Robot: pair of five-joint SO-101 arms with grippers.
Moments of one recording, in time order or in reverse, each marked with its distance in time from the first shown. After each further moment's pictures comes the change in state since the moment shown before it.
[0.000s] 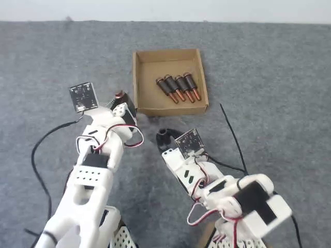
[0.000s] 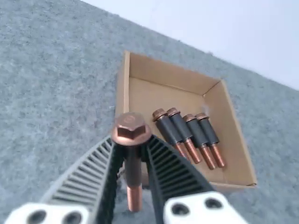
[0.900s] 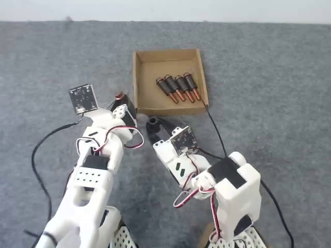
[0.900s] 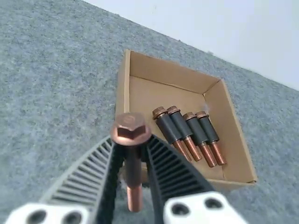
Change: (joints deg) left arm 0.9 -0.3 1.1 -0.2 0.3; right arm -1.8 19.2 -13.6 -16.4 0.0
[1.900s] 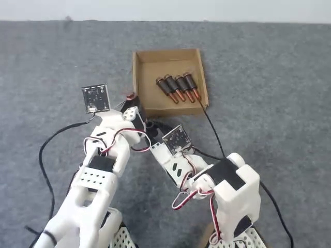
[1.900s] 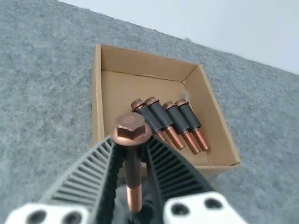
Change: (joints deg) left arm 4.4 0.0 0.0 -1.4 -3.0; right arm -1.0 -0.5 -0.5 6.0 1.8
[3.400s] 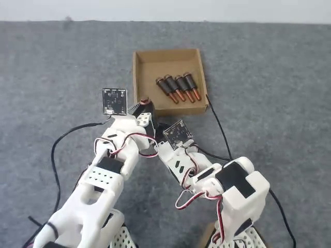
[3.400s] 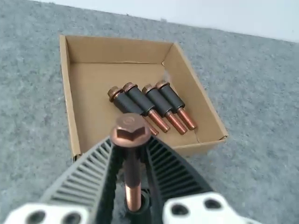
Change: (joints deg) left arm 5.8 3.9 1.3 -2.9 -5.4; right arm 2.2 -5.8 1.2 10.3 0.2
